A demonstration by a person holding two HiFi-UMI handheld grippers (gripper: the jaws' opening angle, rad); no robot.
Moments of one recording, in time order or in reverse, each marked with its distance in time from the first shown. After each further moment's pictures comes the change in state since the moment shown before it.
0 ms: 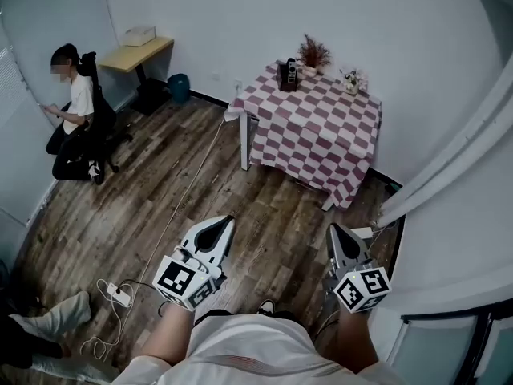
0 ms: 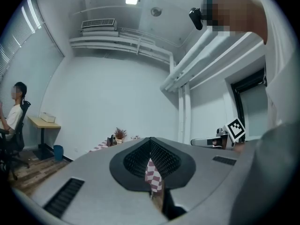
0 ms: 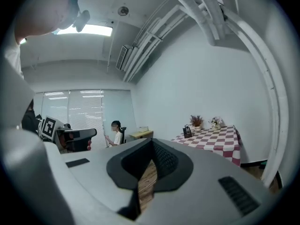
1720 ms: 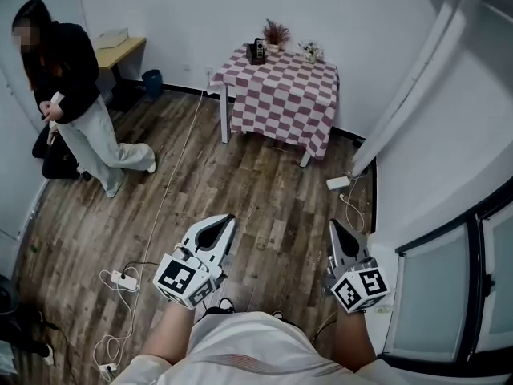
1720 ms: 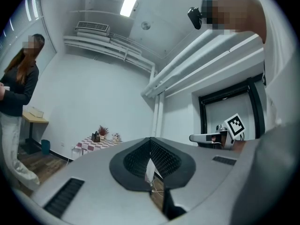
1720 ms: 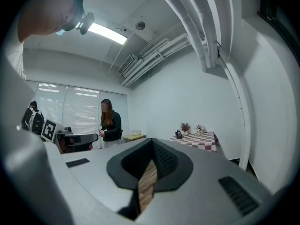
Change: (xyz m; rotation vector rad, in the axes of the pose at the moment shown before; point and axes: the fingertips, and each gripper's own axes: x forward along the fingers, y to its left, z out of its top) left arm -0.266 -0.127 0.001 -0.021 -0.013 -0.223; right arm -0.255 0.224 -0.036 -0.056 -0.086 -0.195
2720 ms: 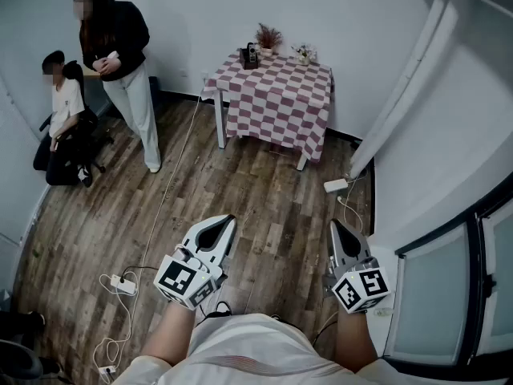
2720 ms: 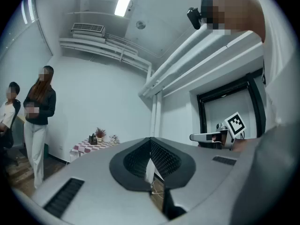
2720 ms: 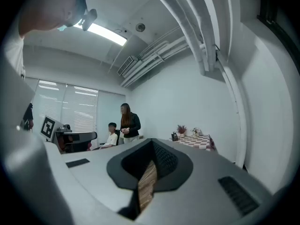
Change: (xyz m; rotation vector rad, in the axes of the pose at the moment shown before) left arm 0.030 -0.034 0.000 0.029 -0.001 0.000; right arm -0.020 -0.041 0.010 -0.033 -0.015 -0.009
